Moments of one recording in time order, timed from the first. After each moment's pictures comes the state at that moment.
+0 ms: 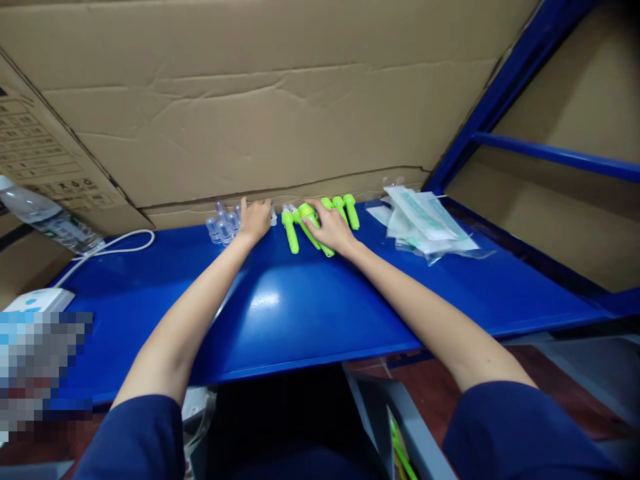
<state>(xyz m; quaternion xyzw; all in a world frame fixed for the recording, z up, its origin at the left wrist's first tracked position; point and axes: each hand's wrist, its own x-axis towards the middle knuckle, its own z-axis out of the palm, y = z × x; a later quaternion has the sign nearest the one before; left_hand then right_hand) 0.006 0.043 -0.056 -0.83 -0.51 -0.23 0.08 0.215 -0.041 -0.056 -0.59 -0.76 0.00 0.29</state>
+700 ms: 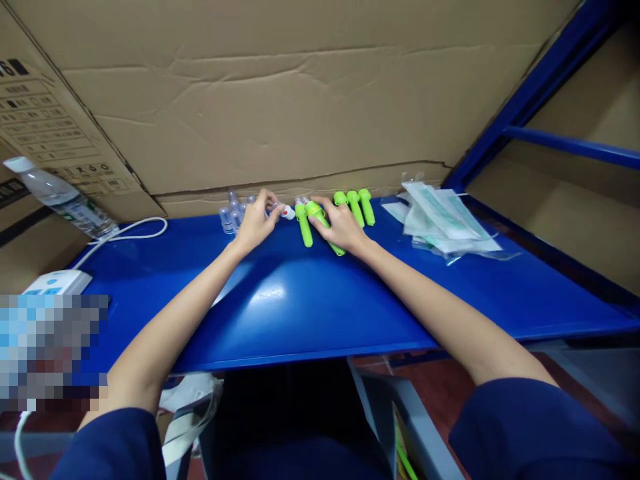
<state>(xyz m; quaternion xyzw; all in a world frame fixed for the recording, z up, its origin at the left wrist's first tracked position) -0.028 -0.003 -0.054 -0.79 -0.38 -0.46 -0.17 0.204 -0.046 -0.061 -0.55 -0.79 -0.03 0.27</state>
